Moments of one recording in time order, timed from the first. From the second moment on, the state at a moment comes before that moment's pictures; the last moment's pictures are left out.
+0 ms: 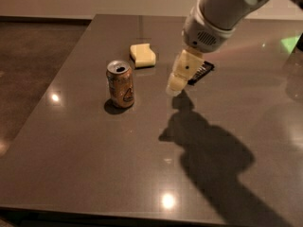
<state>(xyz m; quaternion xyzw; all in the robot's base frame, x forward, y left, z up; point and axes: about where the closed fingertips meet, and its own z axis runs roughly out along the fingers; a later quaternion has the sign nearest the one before) 0.547 -0.080 0.953 -0.59 0.77 0.03 0.24</state>
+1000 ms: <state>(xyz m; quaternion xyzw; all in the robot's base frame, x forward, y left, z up) 0.564 0.017 0.913 -0.63 0.73 0.13 0.24</state>
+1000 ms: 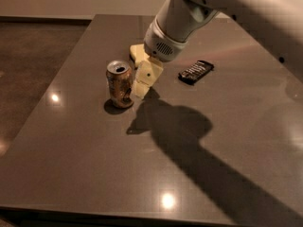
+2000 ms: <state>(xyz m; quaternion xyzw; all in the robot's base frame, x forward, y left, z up) 0.566 0.074 0.903 -0.63 0.71 0.18 0.25</state>
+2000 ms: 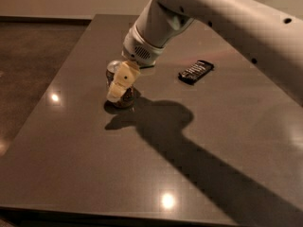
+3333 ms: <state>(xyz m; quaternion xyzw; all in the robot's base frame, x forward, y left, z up) 0.578 0.026 0.946 -0.62 0.73 0.16 0.24</state>
